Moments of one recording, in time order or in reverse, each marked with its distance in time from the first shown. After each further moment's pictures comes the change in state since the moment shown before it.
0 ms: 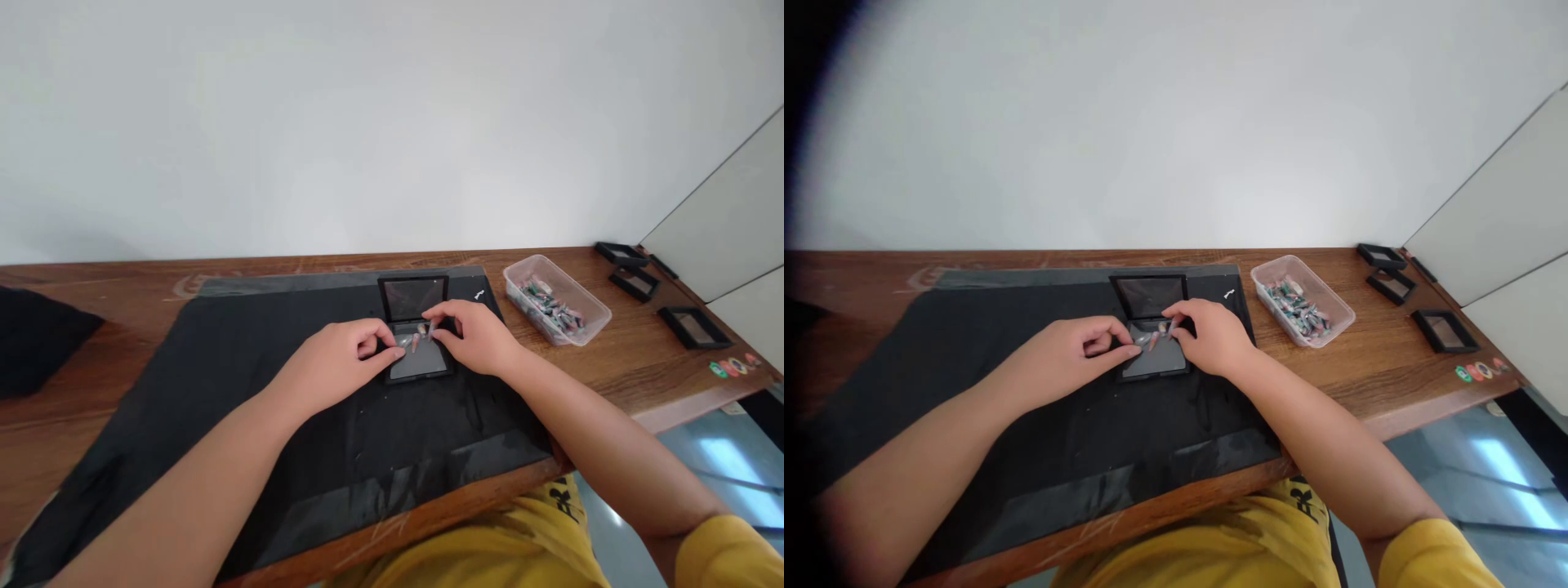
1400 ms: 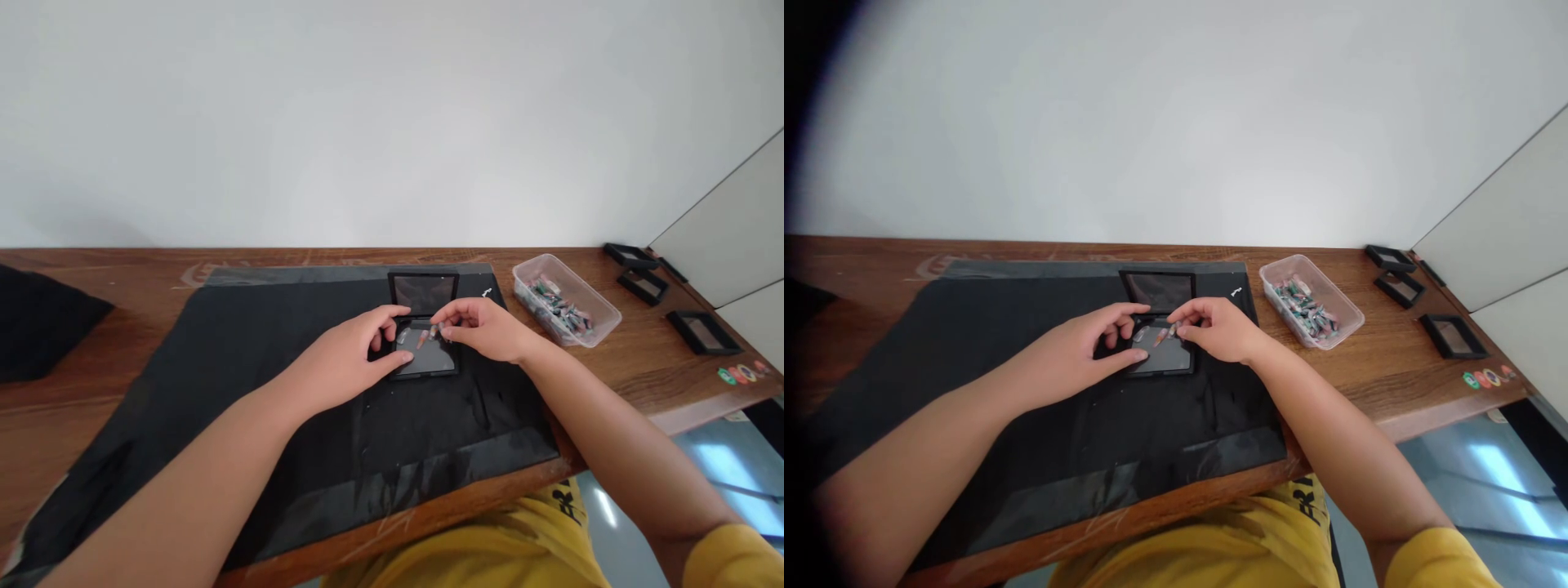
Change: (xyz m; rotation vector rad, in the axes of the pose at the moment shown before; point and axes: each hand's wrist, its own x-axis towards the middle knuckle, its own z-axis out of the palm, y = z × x) left_hand -0.003 -0.002 0.002 -0.059 -0.024 0.051; right_hand 0.010 0.011 -0.008 0.533 -0.188 0.173
